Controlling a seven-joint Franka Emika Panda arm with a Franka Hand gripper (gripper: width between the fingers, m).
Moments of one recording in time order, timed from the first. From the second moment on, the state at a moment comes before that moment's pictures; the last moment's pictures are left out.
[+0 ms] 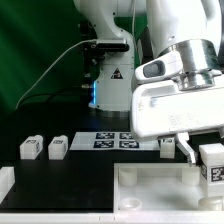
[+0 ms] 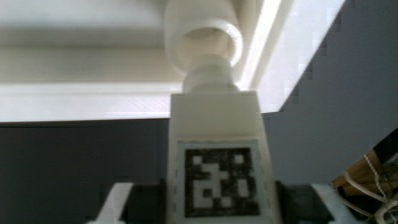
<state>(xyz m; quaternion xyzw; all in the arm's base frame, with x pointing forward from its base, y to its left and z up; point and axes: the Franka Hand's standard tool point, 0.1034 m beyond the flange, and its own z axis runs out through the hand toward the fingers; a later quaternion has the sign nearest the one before) 0.624 0.111 0.090 -0.95 -0.04 -0.30 0.06</state>
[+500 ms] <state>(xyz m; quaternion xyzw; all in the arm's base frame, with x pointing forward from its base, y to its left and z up) 0.621 0.112 0.090 -0.95 -0.05 -0.30 0.06</state>
